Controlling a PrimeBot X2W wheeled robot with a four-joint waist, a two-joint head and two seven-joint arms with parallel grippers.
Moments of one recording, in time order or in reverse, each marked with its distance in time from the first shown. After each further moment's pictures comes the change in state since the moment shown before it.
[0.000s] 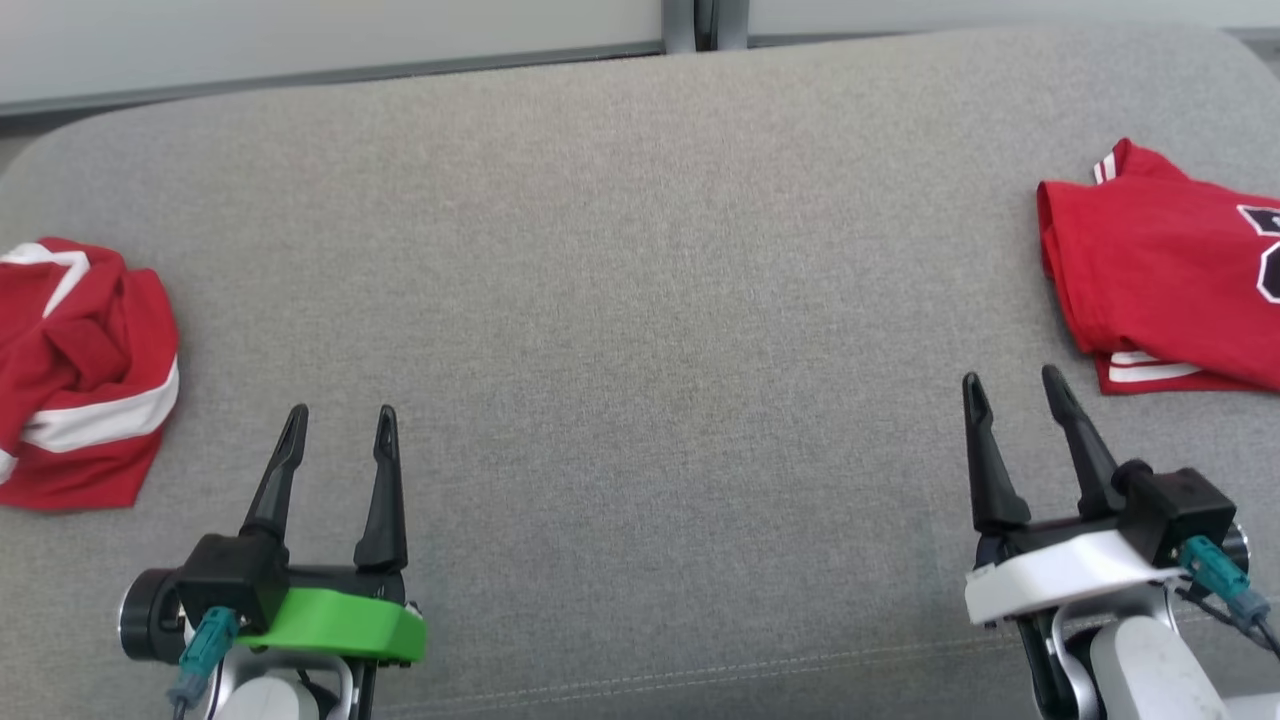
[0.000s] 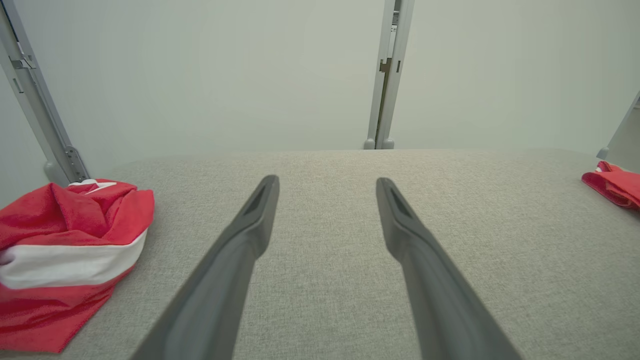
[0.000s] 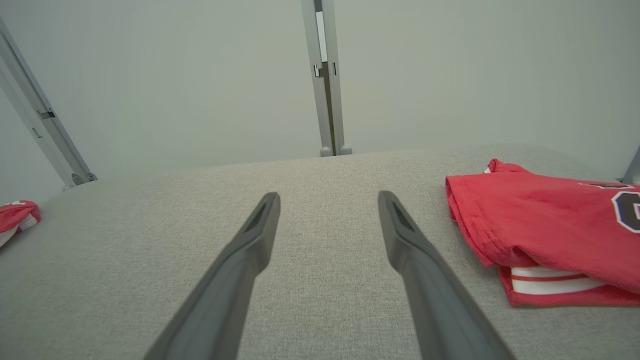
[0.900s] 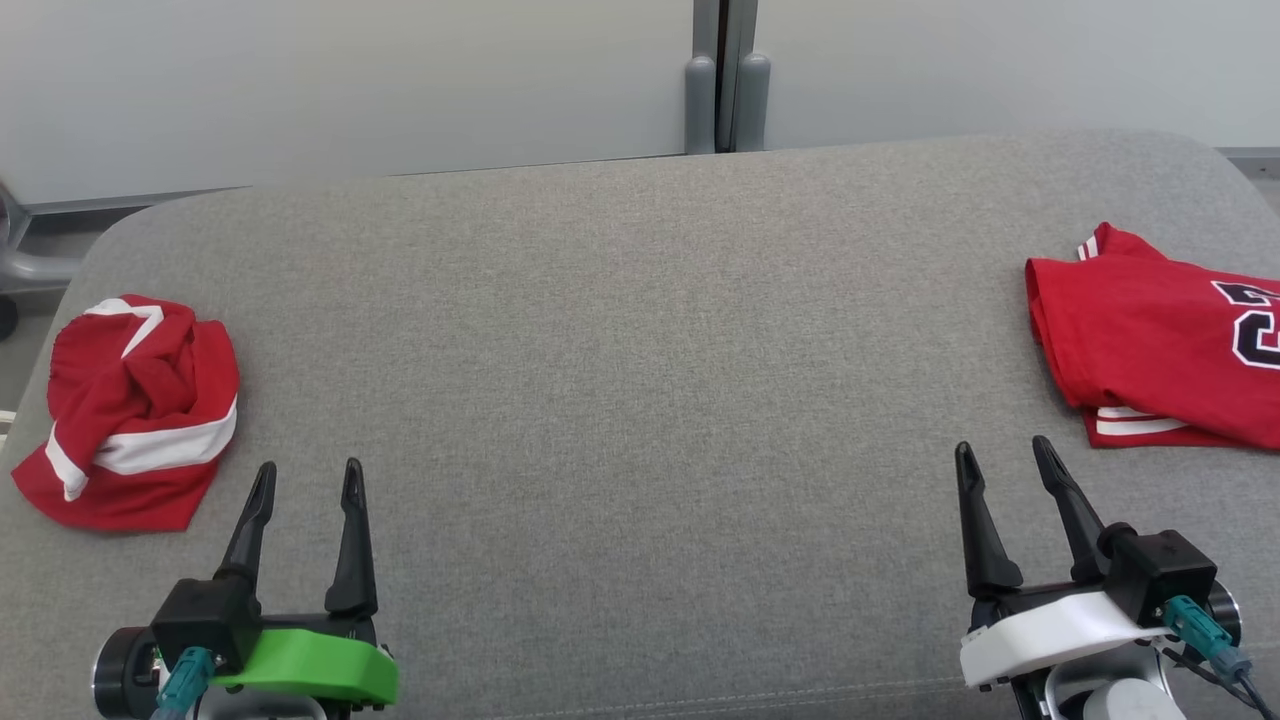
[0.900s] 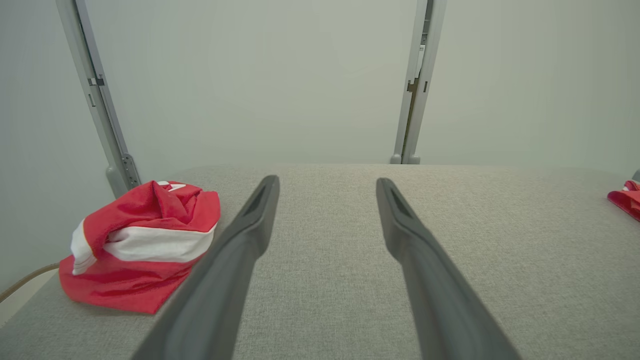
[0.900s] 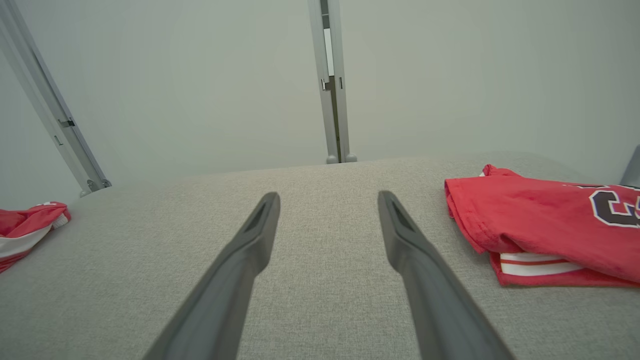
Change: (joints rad) left arm 0.074 0.009 0.052 0.034 -0.006 0.004 0.000; right arm 0.113 0.037 -0.011 0.000 -0.030 0.000 0.000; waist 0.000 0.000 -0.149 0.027
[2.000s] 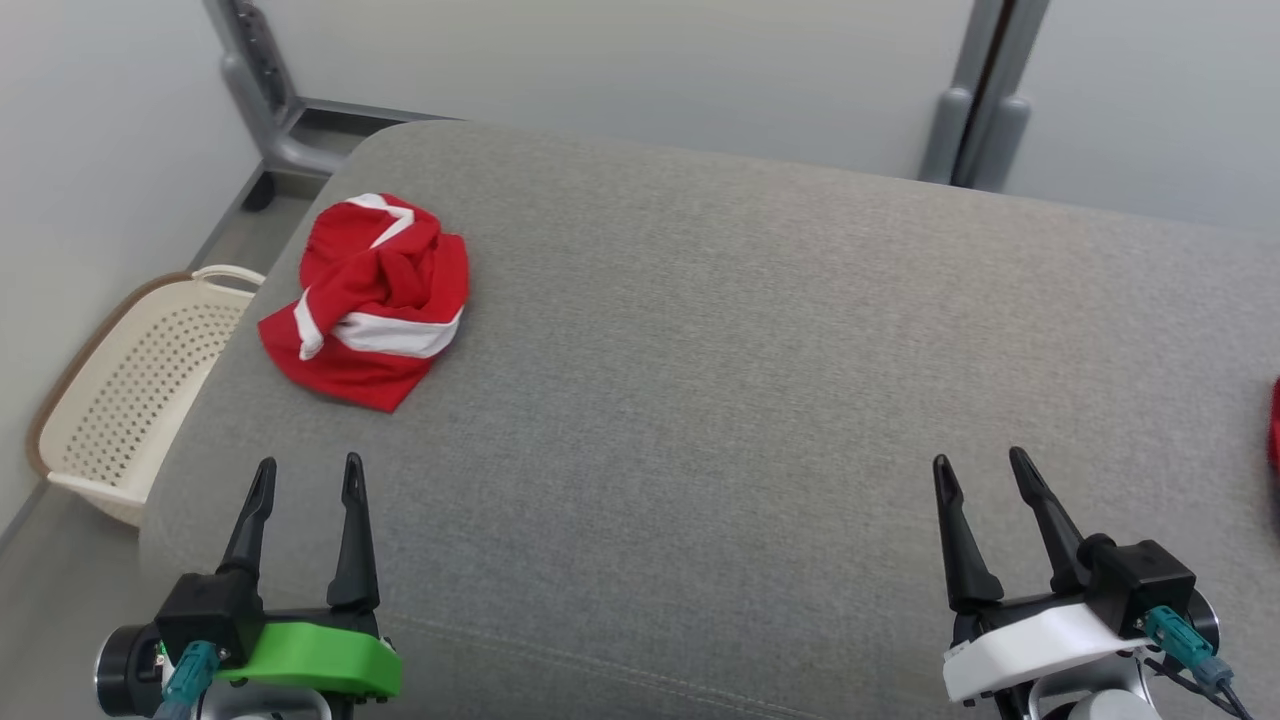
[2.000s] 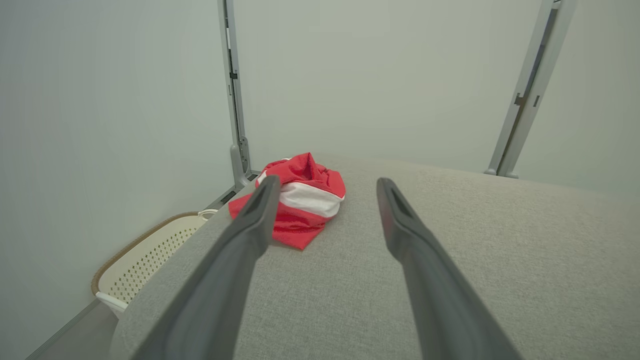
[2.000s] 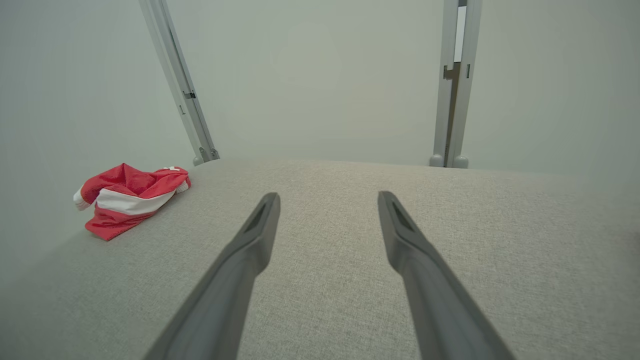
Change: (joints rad) left arm -0.013 -0.008 -0.004 0.010 0.007 0.014 0.000; right arm 0.016 0.002 0.033 -0.007 0.008 0.000 0.000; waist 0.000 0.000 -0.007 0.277
